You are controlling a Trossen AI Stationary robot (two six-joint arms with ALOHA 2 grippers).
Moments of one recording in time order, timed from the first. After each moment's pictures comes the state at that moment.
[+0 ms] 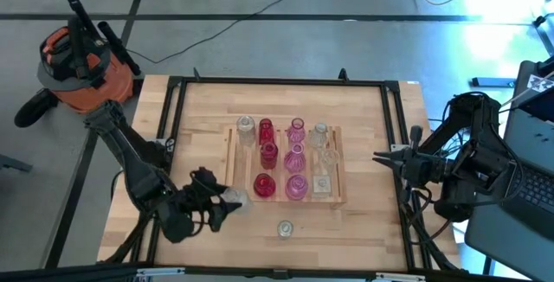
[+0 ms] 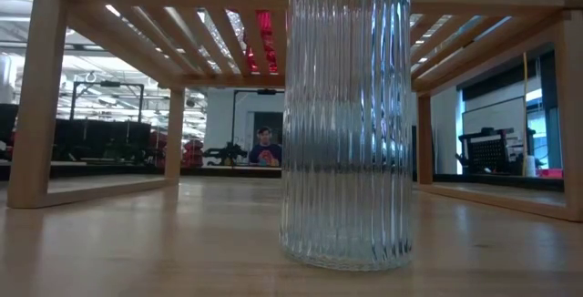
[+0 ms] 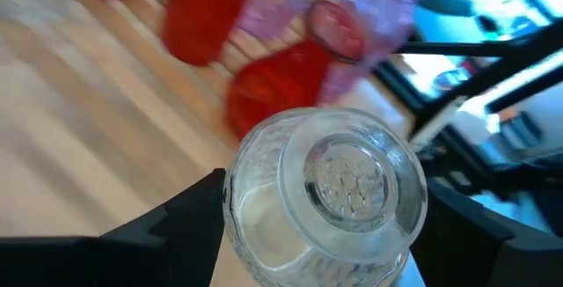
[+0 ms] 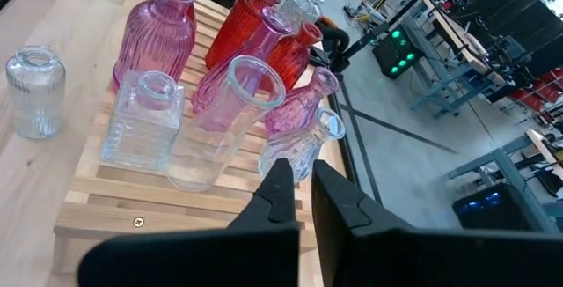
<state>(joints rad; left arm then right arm) -0.81 1.41 1.31 -0.81 -0.85 -1.43 1.06 1.18 1.51 -1.57 1.08 0.62</state>
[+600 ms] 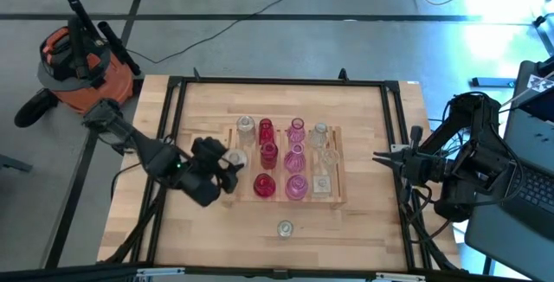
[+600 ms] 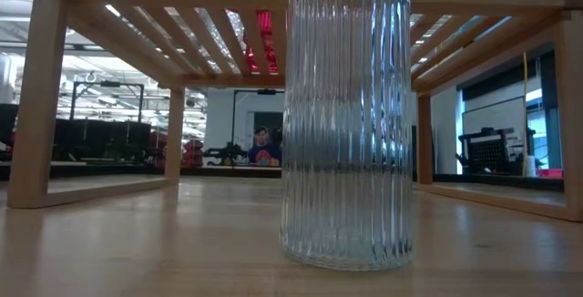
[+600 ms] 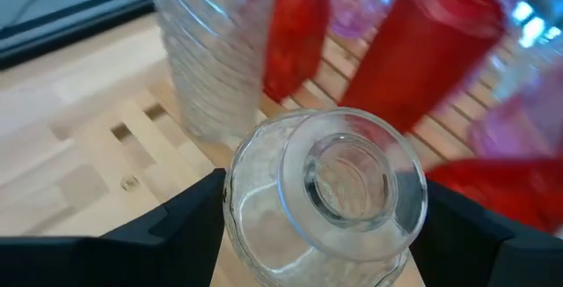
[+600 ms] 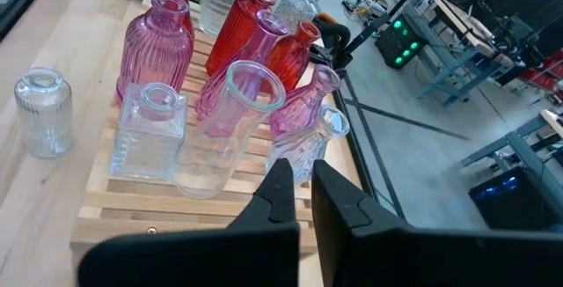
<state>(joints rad) -0.55 1.37 1.31 -1.08 -0.83 -1.27 1.06 1.18 1.51 -1.57 1.08 0.71</state>
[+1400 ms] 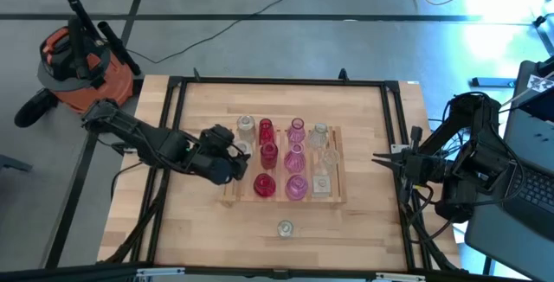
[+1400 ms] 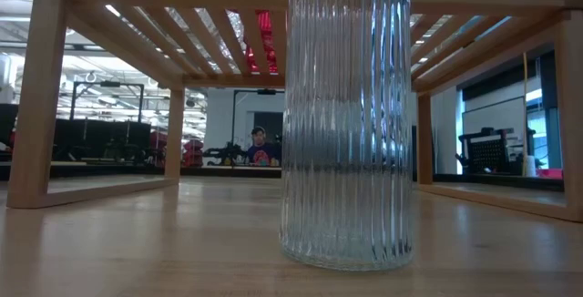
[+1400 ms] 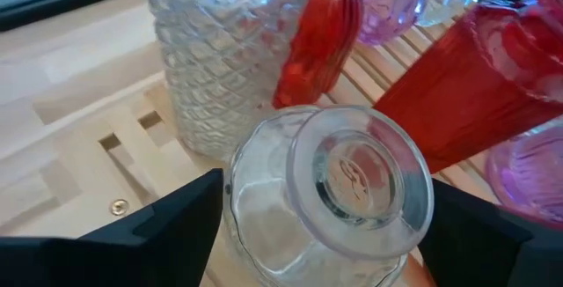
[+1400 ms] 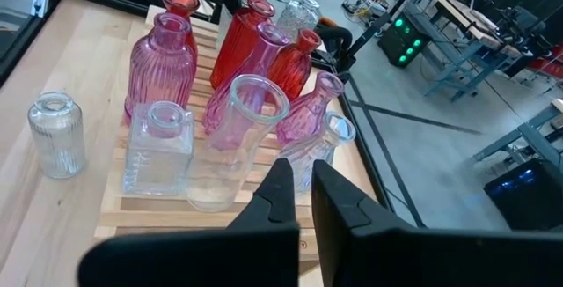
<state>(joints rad) -0.39 1.37 1.31 -1.01 -0.67 -1.19 1.06 1.18 1.51 -1.53 1.09 0.74</state>
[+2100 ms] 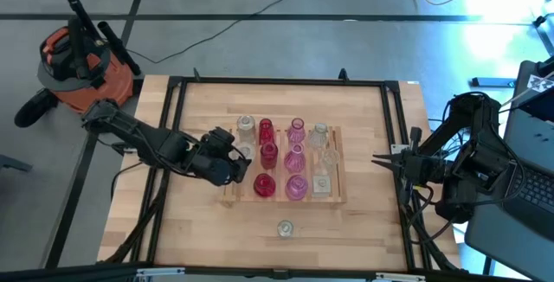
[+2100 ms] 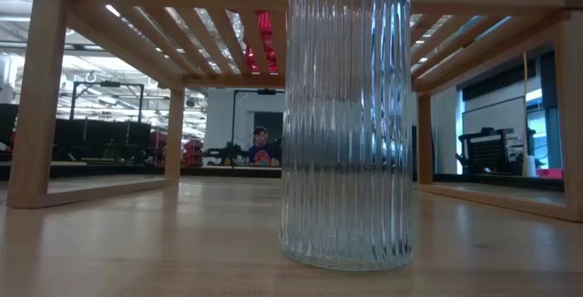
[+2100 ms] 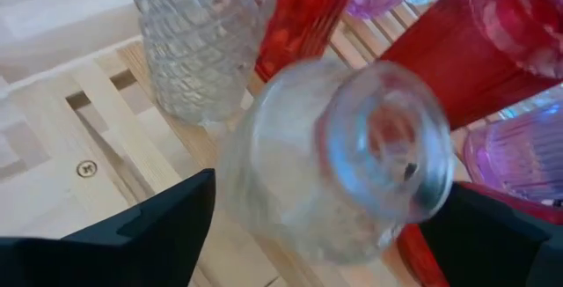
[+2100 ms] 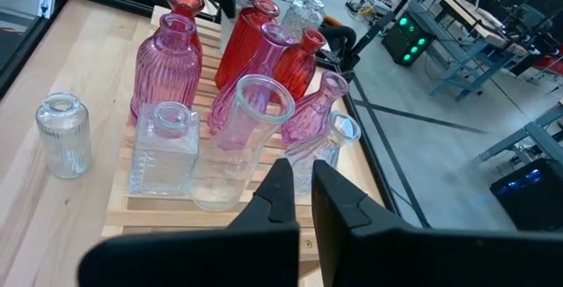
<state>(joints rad) -0.39 1.37 1.31 -1.01 -0.60 -1.27 1.06 1.18 1.51 -1.51 1.08 0.73</state>
